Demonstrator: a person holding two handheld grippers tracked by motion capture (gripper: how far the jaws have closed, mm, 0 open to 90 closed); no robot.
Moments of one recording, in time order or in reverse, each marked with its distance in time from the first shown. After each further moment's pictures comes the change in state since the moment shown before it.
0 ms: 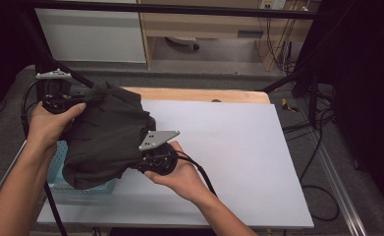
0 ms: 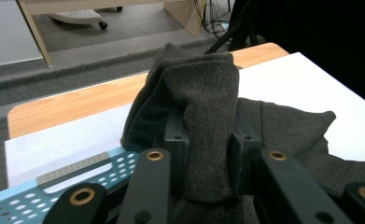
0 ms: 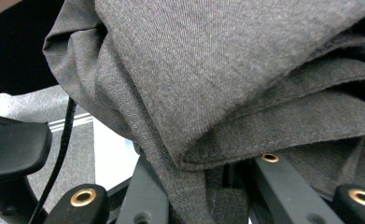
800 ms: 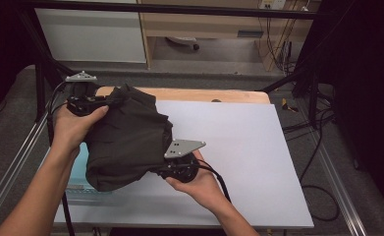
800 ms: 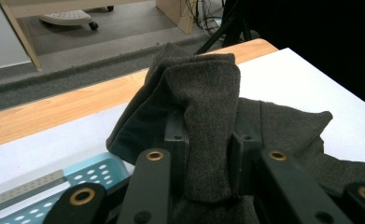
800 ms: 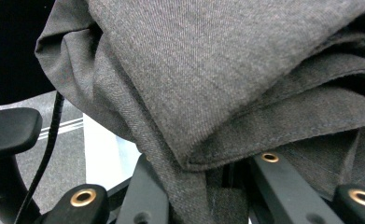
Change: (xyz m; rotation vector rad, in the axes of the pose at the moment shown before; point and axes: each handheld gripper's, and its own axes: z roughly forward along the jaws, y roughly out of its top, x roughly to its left) left arm -0.047 0.009 0.028 0.012 -0.005 0.034; right arm -0.007 -0.039 -0.038 -0.049 -0.052 0.019
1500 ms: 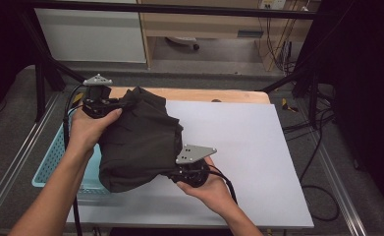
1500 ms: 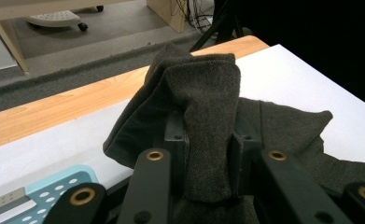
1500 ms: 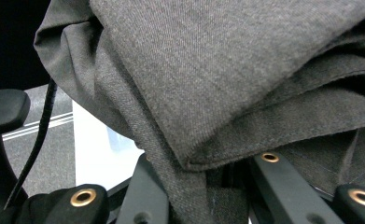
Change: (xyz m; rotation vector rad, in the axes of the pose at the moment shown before) left arm -0.021 -0.001 0.027 0.007 -0.025 0.022; right arm -0.006 -0.024 -0.018 0.002 -0.041 -0.007
